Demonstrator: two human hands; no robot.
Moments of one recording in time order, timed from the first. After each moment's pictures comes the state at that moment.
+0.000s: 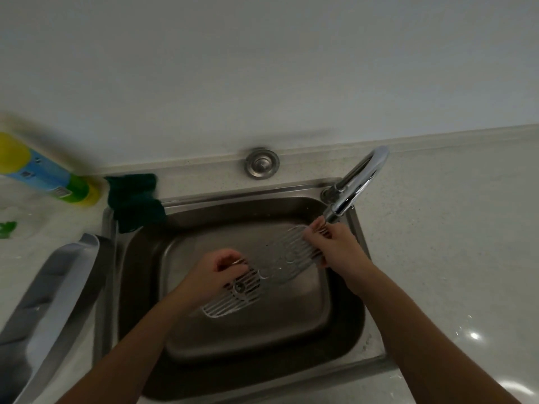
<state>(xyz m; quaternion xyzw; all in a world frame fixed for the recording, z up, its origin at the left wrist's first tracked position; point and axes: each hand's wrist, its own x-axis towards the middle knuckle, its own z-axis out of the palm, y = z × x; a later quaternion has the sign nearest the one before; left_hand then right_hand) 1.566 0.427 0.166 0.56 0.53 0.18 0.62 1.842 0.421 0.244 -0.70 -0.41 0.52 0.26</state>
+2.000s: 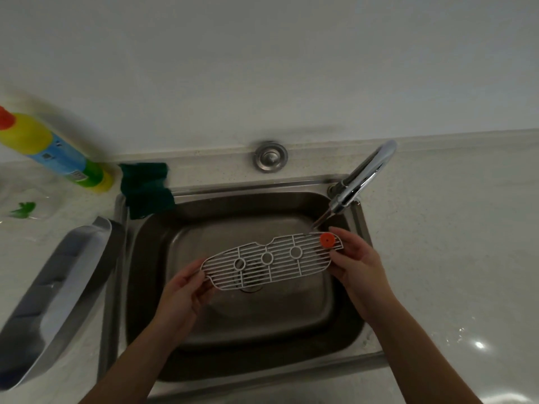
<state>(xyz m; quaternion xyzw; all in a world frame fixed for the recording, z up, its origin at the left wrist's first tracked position) 1.536 0.360 0.160 0.09 0.60 0.41 0.68 1.859 0.365 0.230 -0.63 -0.24 0.58 0.45</state>
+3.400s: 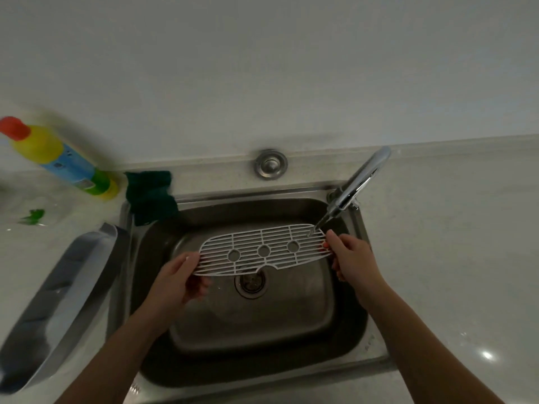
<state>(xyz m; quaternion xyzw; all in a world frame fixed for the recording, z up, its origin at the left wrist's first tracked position) 1.509 0.388 0.186 0.29 0.61 0.31 0.67 1.855 0.393 0.228 -0.78 -0.33 0.46 0.26</state>
